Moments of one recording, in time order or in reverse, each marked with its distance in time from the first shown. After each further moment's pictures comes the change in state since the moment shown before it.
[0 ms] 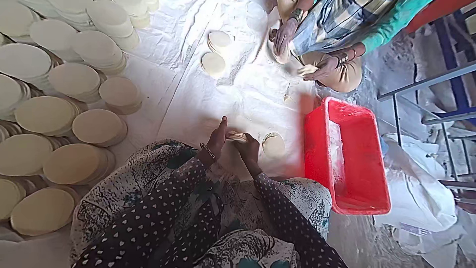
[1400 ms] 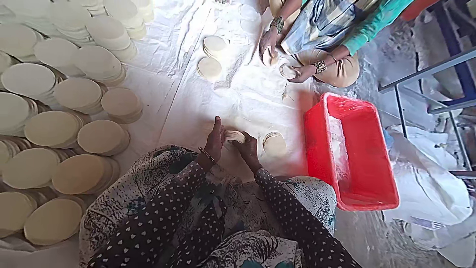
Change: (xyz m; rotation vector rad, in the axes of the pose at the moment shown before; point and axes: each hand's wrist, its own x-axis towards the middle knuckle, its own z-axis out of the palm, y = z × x) left_hand -0.013 0.012 0.000 -0.112 -0.012 0.037; right_hand 0.023 0.015 0.014 0.180 -0.018 -0.113
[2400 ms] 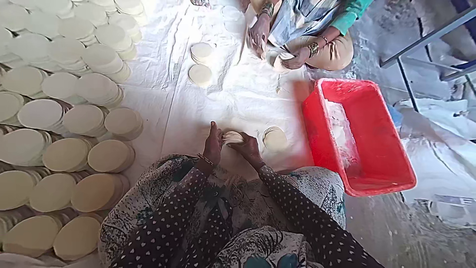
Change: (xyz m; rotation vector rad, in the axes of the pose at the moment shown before) left_hand 0.009 -0.005 0.001 0.050 0.017 0.003; right_hand -0.004 0.002 -0.011 -0.104 -0.081 0.040
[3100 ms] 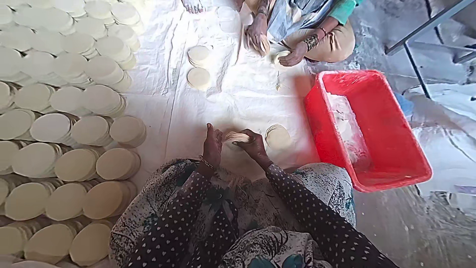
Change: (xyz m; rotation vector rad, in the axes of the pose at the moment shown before) left_hand 0.008 0.003 -0.004 -0.070 0.045 0.022; right_hand 0.006 0.000 -0.007 0.169 0.041 -0.158
